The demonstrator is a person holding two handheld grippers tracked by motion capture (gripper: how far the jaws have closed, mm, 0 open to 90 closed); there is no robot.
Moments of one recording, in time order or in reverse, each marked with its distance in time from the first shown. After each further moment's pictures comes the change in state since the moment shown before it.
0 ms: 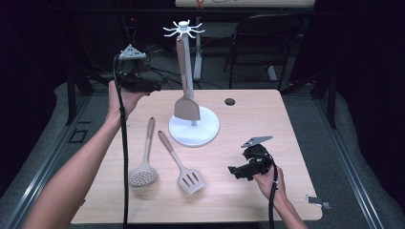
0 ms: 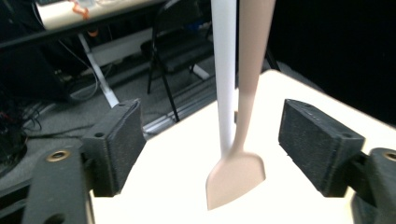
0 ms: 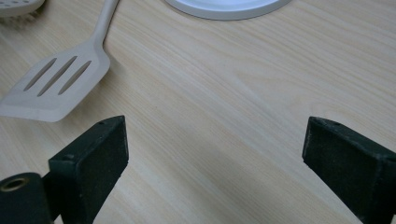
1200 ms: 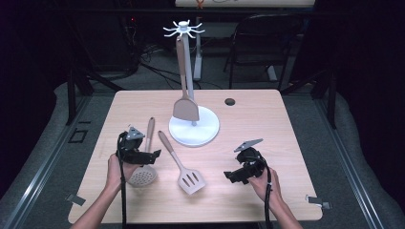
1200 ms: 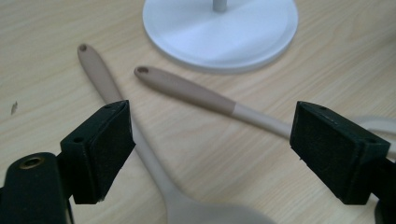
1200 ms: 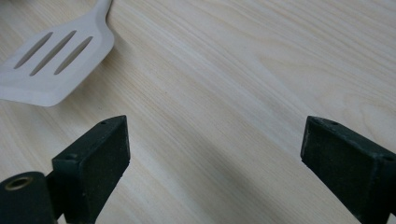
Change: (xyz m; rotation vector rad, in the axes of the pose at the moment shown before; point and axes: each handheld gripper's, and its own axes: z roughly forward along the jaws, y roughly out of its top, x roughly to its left) left arm -0.034 -0.204 0.012 0.321 0.016 -0.073; right arm 0.010 -0.003 0.020 0.064 0.019 -0.030
